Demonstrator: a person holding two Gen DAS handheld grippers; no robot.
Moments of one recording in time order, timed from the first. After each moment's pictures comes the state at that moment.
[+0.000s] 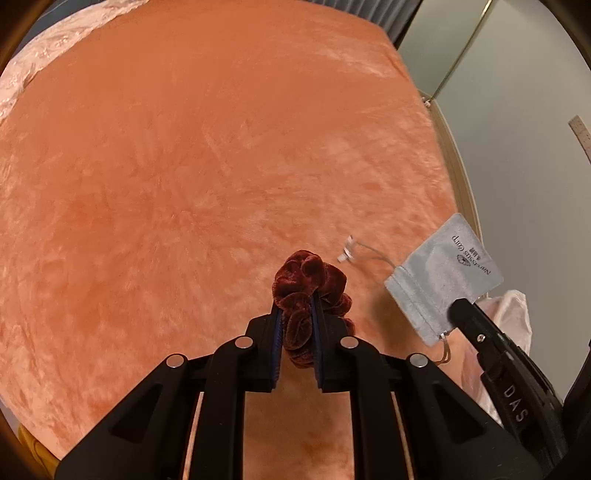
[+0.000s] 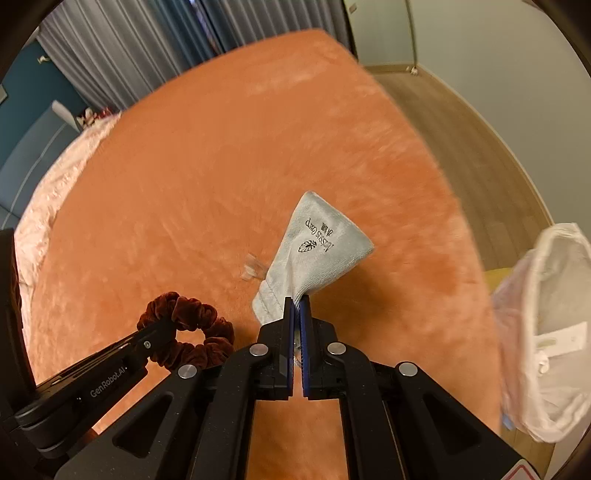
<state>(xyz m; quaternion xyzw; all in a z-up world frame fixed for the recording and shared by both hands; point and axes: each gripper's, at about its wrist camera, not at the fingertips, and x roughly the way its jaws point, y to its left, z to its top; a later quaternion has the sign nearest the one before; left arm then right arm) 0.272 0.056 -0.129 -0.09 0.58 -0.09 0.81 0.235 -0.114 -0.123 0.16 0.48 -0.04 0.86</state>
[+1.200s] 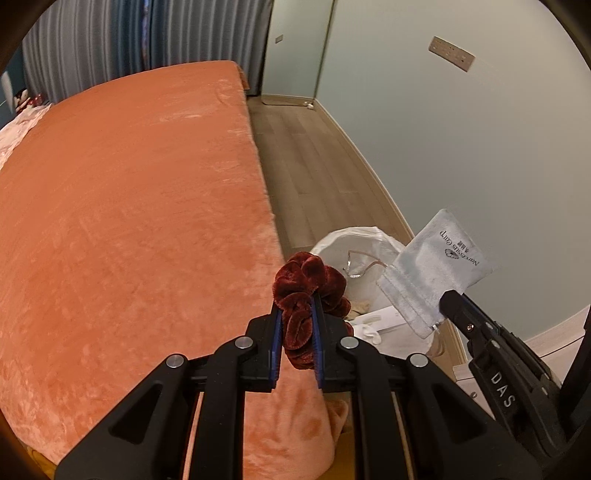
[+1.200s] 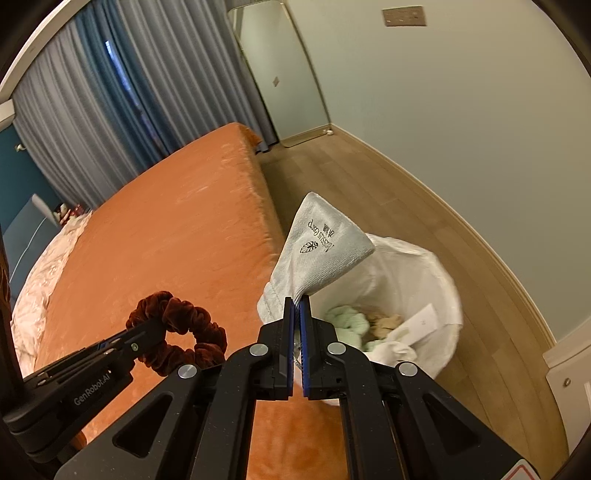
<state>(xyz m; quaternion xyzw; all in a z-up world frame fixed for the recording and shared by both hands) 0.124 -0.161 -0.017 0.01 0.48 -0.25 0.84 0.028 -0.310 -0.034 0.22 0.35 -0.16 0.89</state>
